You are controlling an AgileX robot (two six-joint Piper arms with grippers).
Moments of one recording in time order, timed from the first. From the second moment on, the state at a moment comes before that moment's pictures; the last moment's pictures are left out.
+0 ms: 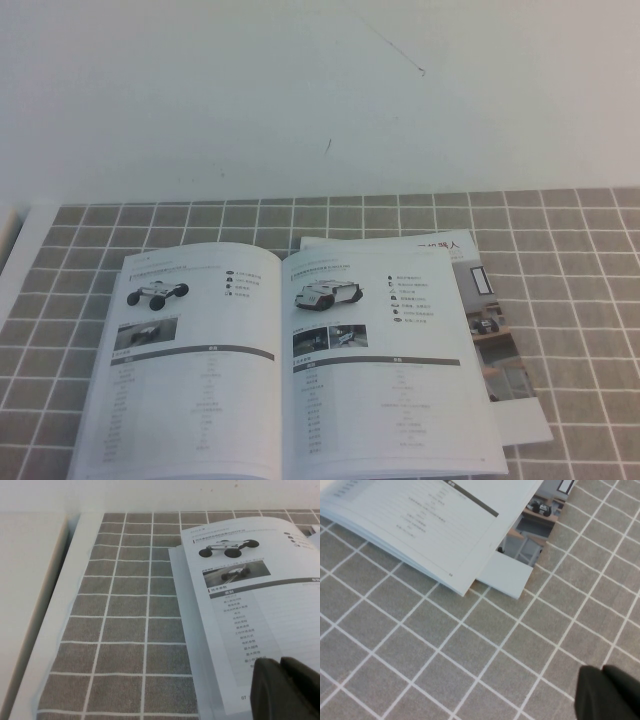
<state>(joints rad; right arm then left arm) 0.52 0.38 -0.39 -0.08 0.81 -0.08 -0.03 -0.01 0.01 -0.08 0.38 -0.02</state>
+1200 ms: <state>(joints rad) 0.52 0.37 -0.38 -0.09 0.80 -0.08 -0.06 -0.01 0.01 -0.08 0.38 -0.01</state>
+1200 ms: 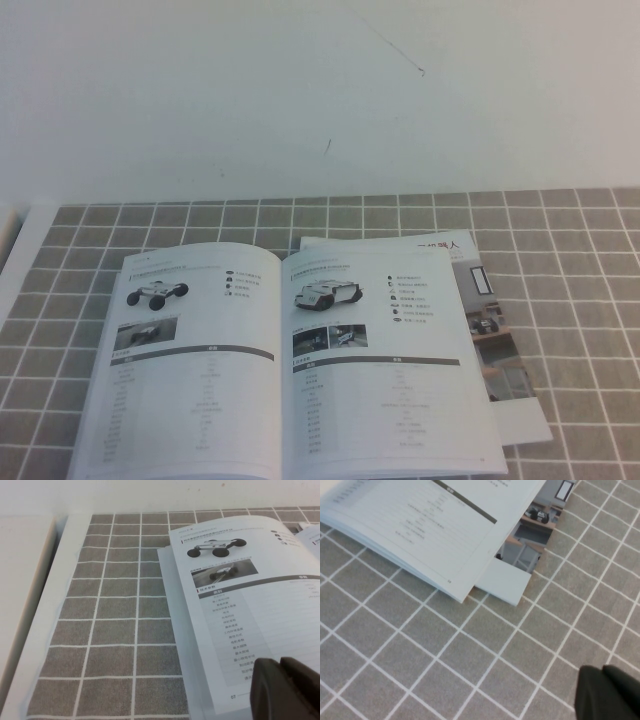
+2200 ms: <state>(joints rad) 0.04 -0.01 0.02 -0.01 0.42 -0.07 -0.06 -0.01 0.01 -0.09 0.38 -0.01</state>
